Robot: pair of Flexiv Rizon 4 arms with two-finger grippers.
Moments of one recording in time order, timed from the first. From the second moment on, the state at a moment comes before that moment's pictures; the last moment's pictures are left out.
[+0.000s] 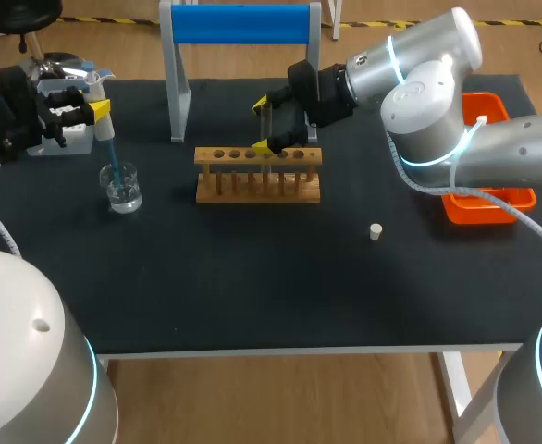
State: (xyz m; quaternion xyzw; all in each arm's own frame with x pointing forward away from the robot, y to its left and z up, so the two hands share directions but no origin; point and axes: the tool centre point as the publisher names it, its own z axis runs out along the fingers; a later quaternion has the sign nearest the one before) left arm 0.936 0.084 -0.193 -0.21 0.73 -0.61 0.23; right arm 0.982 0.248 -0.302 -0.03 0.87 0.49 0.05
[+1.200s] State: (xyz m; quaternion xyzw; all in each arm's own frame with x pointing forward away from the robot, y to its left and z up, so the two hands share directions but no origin) left arm 0.929 0.079 -0.164 -0.18 0.73 -0.61 0.25; right arm 0.982 0.249 -0.303 -0.03 0.87 0.49 0.05
